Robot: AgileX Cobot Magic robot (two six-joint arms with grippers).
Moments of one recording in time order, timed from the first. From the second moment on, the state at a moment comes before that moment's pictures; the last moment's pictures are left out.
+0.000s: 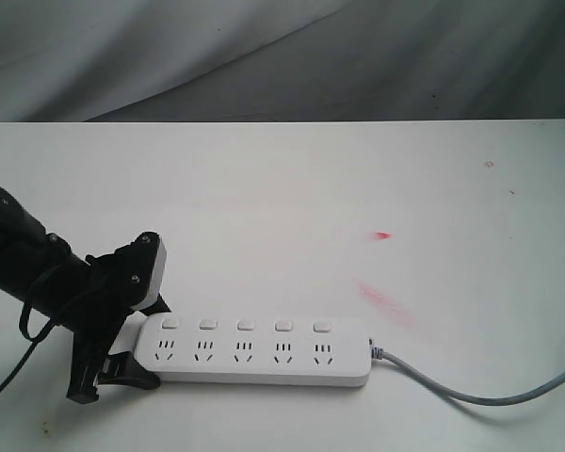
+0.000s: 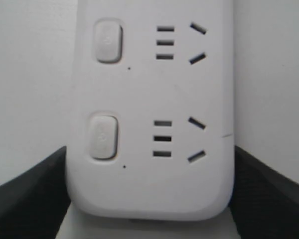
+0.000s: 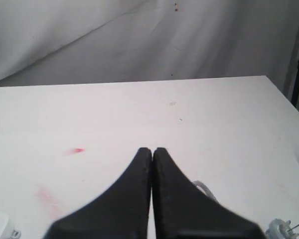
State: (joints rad) left arm -0.08 1.89 -0.82 -0.86 0.66 2.07; right arm -0.04 0.06 -0.20 0.07 0.47 -0.02
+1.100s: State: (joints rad) left arm -0.08 1.89 -0.82 -0.86 0.66 2.07; right arm 0.69 1.17 -0.95 0.13 0.54 -0.31
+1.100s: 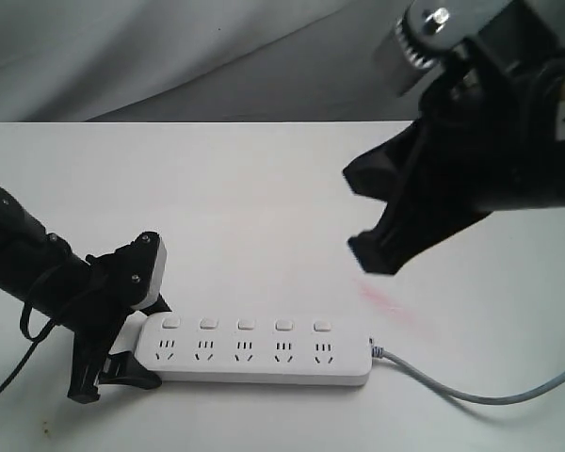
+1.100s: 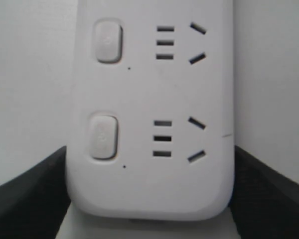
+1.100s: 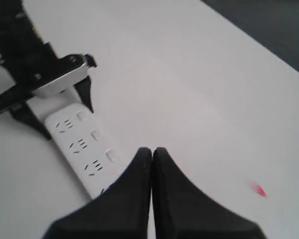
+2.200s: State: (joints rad) left arm -0.08 1.89 -0.82 -0.86 0.66 2.07; right arm 0.64 1.86 -1.14 1.00 0.56 -1.54
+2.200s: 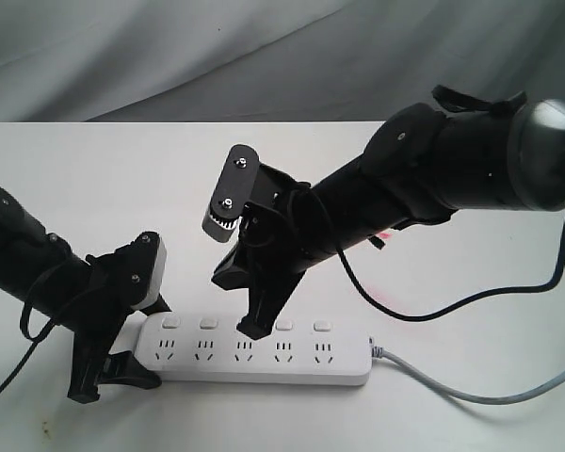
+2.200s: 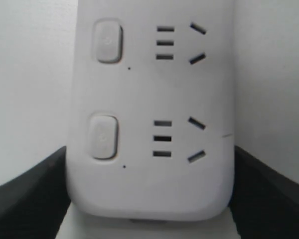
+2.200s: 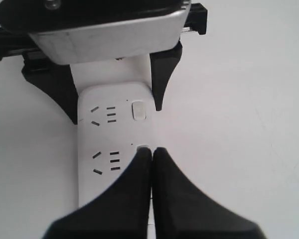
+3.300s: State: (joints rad) left arm -0.08 1.89 -0.82 -0.86 0.66 2.07; right arm 0.64 1.86 -1.14 1.19 0.55 -1.59
